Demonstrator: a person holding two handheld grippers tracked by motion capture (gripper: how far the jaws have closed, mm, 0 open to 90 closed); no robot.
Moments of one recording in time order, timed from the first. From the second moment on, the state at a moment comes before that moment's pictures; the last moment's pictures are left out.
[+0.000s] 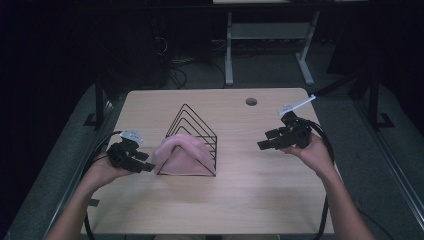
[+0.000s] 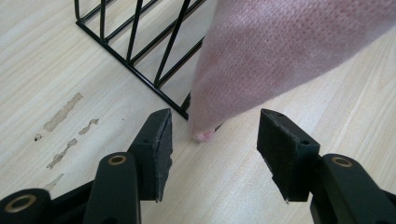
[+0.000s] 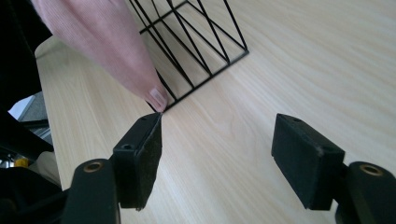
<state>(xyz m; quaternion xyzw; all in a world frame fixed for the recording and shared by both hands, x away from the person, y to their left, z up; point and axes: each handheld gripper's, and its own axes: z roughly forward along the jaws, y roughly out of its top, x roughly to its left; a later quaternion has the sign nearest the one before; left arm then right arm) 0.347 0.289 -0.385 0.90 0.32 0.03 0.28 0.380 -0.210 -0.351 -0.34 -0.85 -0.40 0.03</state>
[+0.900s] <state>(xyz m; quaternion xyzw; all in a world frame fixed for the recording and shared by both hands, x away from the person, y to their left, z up) 0.331 0.298 -0.395 0.90 0.34 0.04 0.28 0.339 -0.259 -0.398 -0.40 -0.82 -0.40 0.02</state>
